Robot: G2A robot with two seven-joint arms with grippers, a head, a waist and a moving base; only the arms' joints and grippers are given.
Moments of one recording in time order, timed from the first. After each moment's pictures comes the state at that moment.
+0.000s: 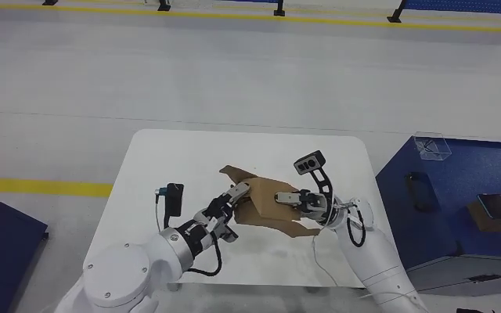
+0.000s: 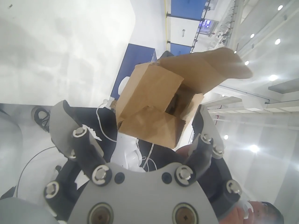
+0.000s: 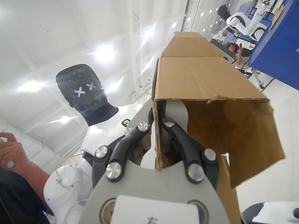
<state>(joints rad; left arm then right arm) 1.22 -1.14 -1.16 -2.35 -0.59 0.93 -0.01 -1.01 -1.23 1.18 -1.33 1.02 -0.32 1.42</state>
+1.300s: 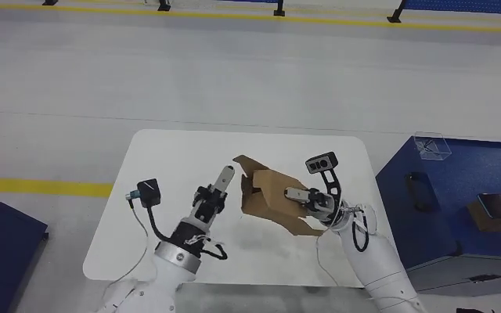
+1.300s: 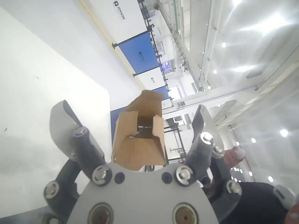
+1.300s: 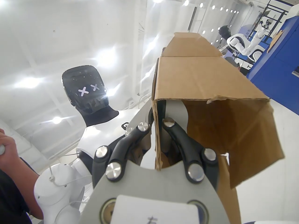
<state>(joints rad) 1.33 -1.14 -0.96 -2.35 0.08 0.52 0.17 -1.04 -1.23 1.22 -1.33 1.04 -0.43 1.39</state>
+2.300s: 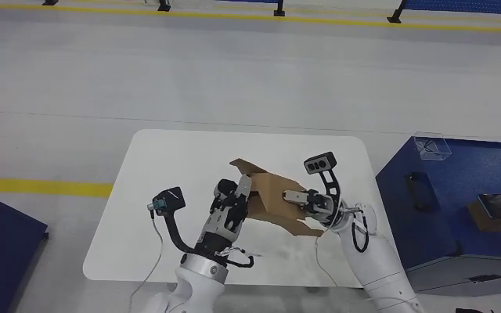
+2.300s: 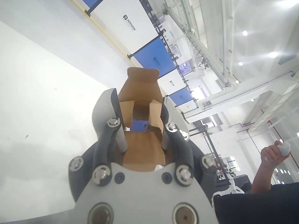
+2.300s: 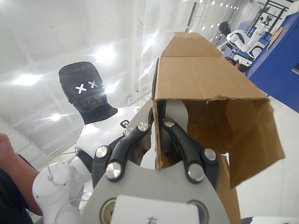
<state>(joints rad) 1.26 -1.22 -0.81 -2.35 0.35 0.73 0.16 -1.05 -1.25 1.24 -1.35 1.01 -0.40 1.42</state>
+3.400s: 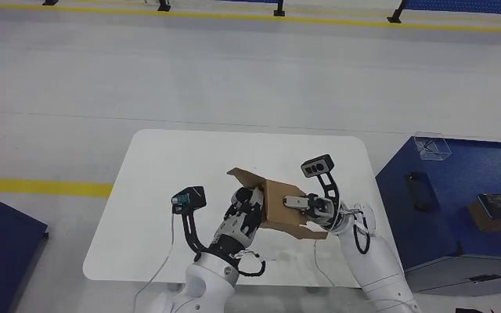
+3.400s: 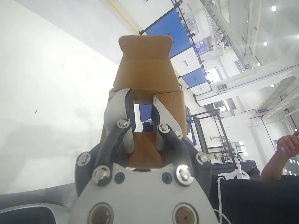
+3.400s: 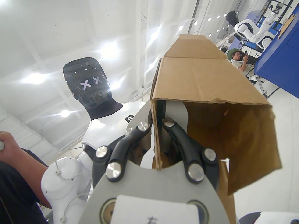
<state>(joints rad) 1.24 -1.28 -0.80 -2.35 0.45 0.85 -0.07 -1.05 -1.26 1.25 -1.34 1.04 -0.34 1.48</state>
